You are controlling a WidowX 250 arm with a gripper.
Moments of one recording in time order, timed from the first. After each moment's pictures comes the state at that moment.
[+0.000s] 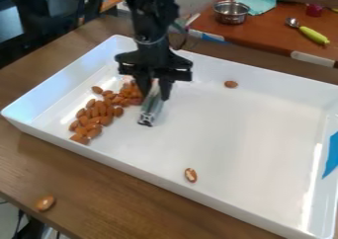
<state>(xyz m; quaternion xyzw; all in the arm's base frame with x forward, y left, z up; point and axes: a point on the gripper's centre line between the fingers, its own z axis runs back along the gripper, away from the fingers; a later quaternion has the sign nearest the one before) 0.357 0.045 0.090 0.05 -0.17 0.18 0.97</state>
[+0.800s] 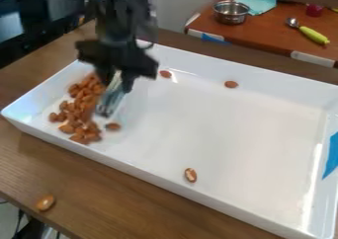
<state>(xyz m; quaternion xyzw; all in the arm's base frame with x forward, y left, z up) 0.326 0.067 0.123 0.12 -0.25 0.17 0.95</state>
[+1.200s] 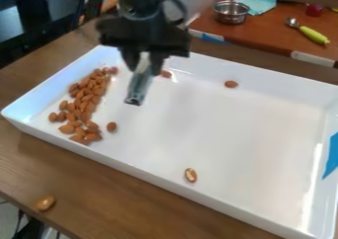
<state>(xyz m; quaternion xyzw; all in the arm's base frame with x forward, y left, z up) 0.322 0.011 0.162 0.08 -0.29 0.17 0.94</state>
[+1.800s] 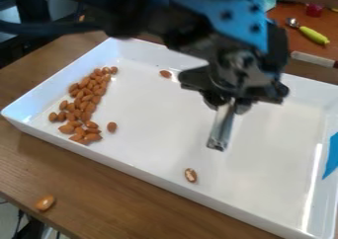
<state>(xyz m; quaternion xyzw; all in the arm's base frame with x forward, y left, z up) 0.322 -0.101 0.142 0.03 -0.38 0.11 0.92</state>
